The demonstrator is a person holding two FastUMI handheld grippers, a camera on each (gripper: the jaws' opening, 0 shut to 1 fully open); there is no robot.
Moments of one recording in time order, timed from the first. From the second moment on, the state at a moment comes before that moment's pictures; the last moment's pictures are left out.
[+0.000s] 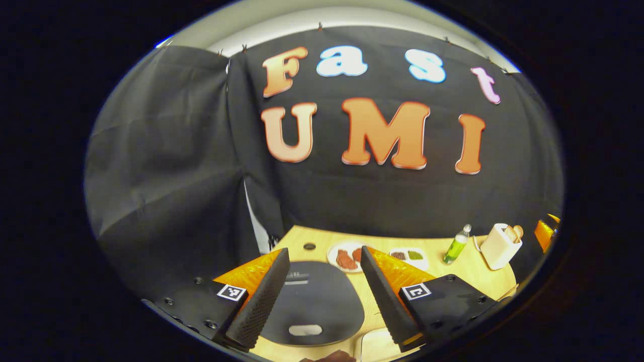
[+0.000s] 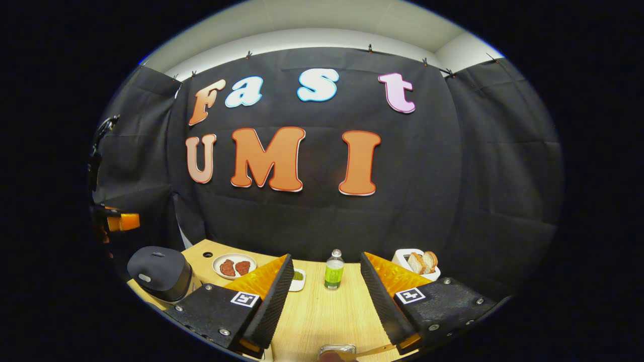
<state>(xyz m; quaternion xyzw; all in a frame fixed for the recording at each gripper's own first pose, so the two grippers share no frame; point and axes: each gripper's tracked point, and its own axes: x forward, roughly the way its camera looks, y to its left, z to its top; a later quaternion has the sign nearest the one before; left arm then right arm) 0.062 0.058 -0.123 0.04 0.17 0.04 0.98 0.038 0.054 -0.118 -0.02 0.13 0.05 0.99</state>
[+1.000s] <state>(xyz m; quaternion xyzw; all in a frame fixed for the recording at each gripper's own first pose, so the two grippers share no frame) 0.074 -0.009 0.003 0.10 -0.05 -0.02 0.99 0.057 0.067 -0.086 -0.02 0.08 0.08 0.99</state>
